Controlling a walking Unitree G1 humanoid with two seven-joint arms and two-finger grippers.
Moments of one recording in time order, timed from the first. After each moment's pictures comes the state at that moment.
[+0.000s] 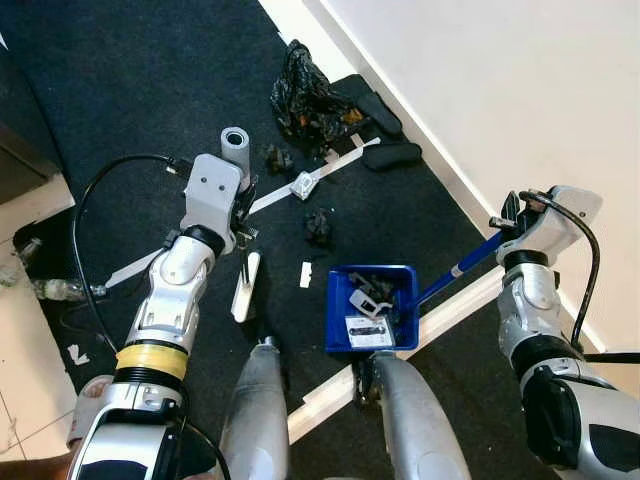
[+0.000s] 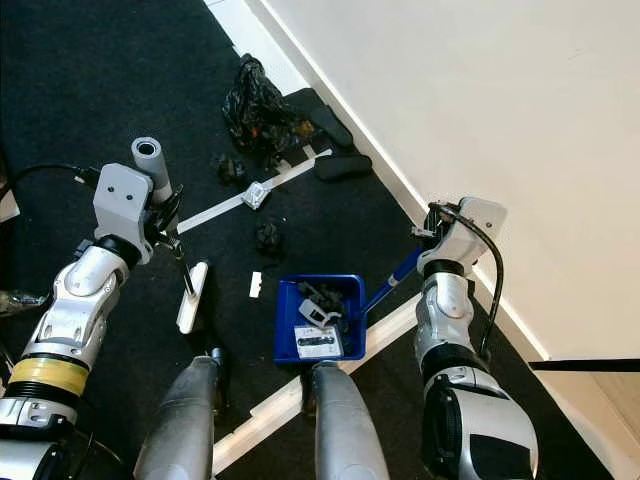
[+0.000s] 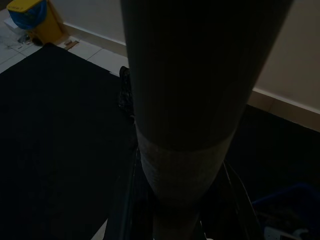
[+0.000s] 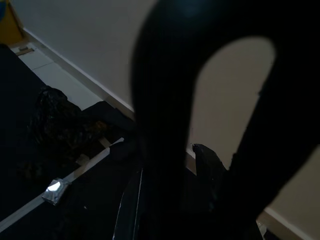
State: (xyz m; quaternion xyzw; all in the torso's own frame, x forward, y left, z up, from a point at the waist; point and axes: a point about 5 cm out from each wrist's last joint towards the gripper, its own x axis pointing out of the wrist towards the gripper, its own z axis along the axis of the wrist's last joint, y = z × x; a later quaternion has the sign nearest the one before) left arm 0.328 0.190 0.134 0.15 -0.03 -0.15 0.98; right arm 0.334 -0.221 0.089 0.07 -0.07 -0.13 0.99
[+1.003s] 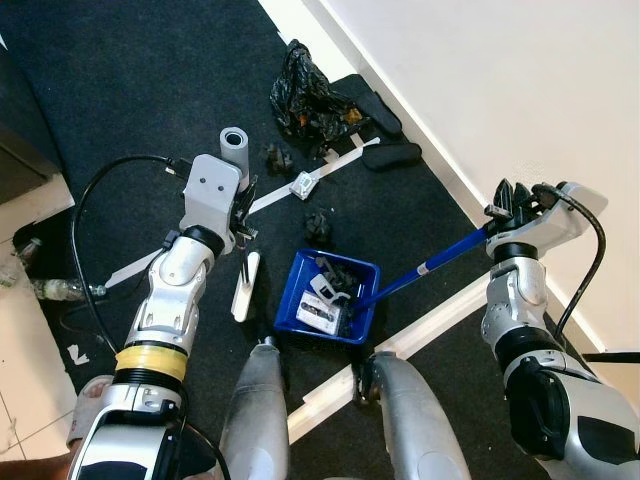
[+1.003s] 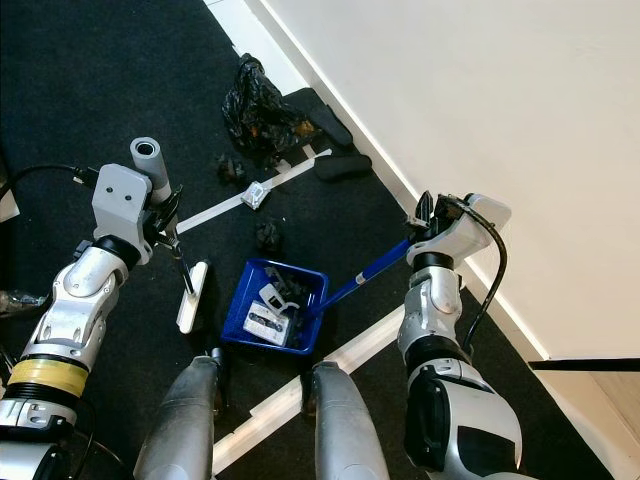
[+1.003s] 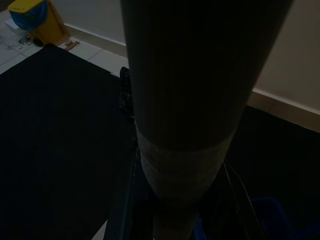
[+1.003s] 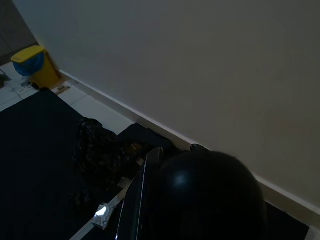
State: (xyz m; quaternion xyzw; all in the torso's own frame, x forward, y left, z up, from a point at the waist) left arm 0.326 0.191 0.134 0.15 -0.03 -0.14 0.98; right arm 0.340 -0.208 0.099 0.15 -0.11 -0.09 0.98
